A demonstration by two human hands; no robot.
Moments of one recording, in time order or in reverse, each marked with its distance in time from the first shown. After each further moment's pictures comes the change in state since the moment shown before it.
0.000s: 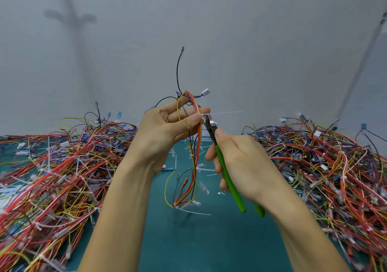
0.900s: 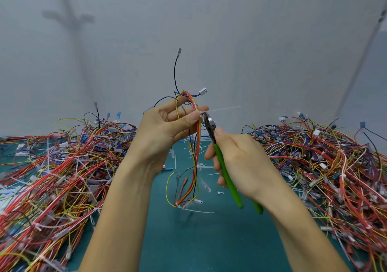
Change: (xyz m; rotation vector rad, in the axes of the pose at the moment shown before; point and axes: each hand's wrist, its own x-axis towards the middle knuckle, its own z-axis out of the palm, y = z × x) left_hand 0.001 -0.002 -0.001 0.000 0.016 0.007; right_hand 0.001 -0.001 0.002 0.011 0.033 0.003
